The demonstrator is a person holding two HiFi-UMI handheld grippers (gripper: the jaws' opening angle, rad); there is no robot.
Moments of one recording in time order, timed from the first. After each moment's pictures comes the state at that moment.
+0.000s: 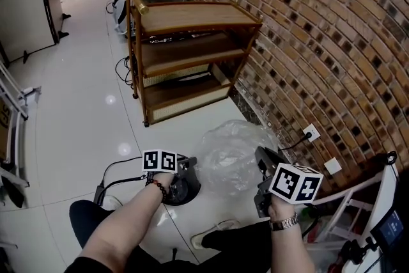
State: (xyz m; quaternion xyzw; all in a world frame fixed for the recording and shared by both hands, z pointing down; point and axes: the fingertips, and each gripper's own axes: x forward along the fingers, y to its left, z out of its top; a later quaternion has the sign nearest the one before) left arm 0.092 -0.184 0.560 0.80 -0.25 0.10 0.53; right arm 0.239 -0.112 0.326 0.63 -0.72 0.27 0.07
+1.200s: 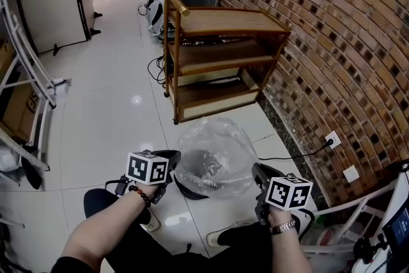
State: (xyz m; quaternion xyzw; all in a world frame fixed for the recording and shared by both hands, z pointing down) left arm -0.060 -0.146 0.466 0.86 -0.36 0.15 0.31; right arm 0.165 -0.081 0.402 0.54 -0.77 0.30 0.12
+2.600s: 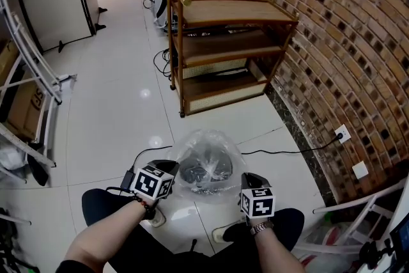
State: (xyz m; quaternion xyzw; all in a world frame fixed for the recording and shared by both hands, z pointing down) left arm -0.074 -0.106 0.533 0.86 -0.37 0.27 0.24; right arm 0.151 -0.071 0.532 0.57 -0.75 0.21 0.27
